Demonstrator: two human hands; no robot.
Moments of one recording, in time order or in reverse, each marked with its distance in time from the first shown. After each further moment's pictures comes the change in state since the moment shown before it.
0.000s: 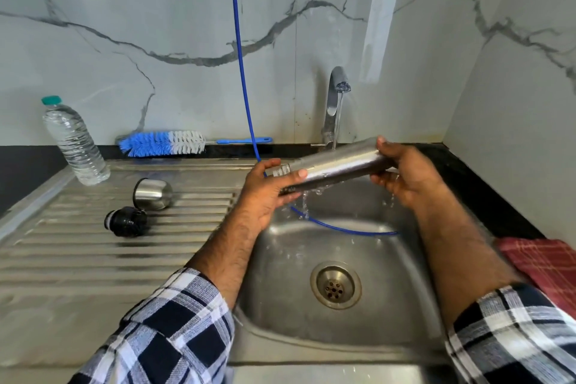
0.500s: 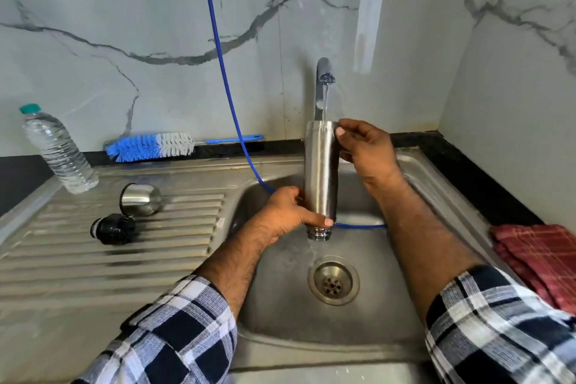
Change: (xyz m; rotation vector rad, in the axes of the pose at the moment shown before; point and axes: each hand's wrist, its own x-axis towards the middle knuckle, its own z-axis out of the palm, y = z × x) left_hand 0.008 -0.049 0.018 0.750 -0.253 -0.047; right_hand 0.021 0.025 0.037 -0.134 -0.109 -0.357
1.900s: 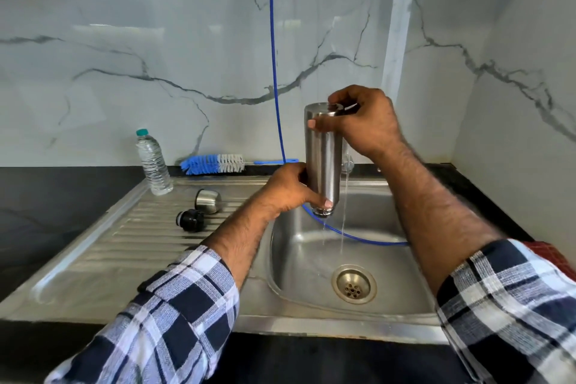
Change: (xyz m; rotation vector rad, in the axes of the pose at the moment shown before) left_hand -0.117 0.095 -0.070 0.264 0.199 0.205; right_hand -0.086 -0.183 0.064 -0.502 -0.080 -0.360
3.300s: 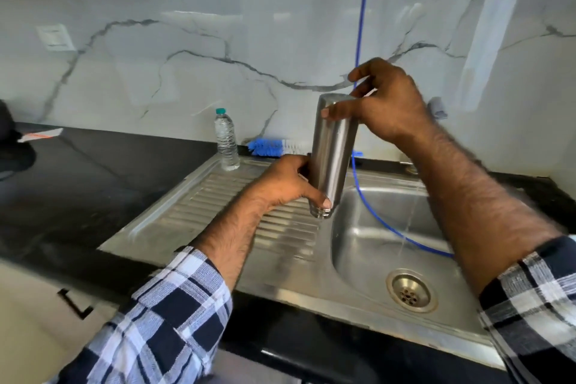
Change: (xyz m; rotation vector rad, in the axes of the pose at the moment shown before) left_hand -0.070 -0.055 -0.100 0.041 0.130 -0.109; right_hand -0.008 -0.071 0.075 0.024 -0.212 -0.068
